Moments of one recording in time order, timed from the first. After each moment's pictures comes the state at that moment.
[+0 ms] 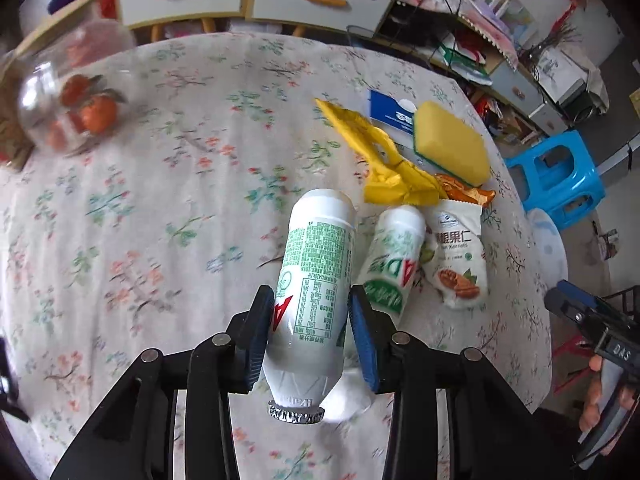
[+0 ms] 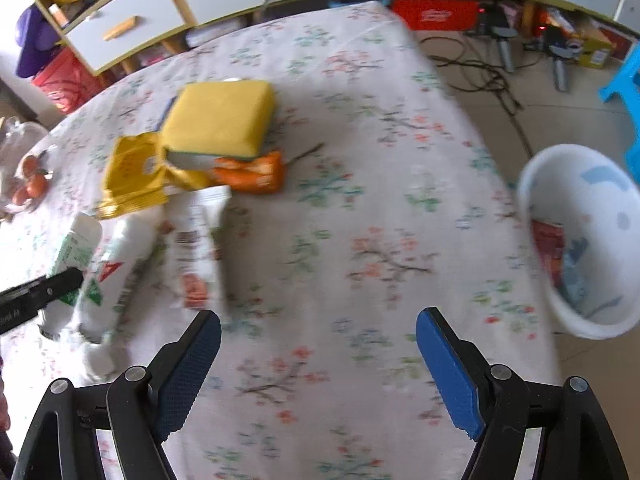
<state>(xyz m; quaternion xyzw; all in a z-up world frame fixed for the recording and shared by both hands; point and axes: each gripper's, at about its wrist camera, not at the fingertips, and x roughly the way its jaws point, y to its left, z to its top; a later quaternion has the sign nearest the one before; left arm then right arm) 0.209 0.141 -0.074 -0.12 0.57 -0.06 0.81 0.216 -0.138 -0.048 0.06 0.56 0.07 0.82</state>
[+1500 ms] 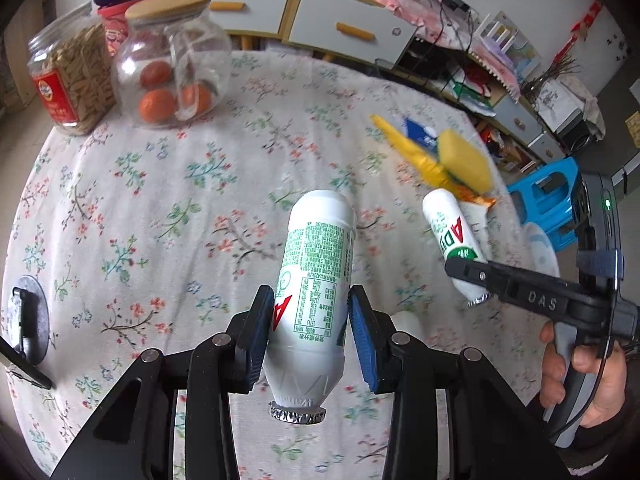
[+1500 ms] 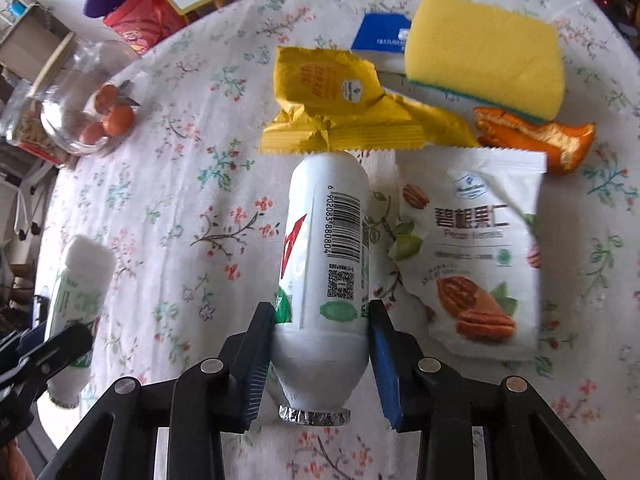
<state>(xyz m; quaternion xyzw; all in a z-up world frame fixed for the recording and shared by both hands) 0.148 0.202 -0.048 -0.15 0.53 -0.04 0.84 0.238 -0.001 -0.087 0.07 0.59 0.19 0.78</state>
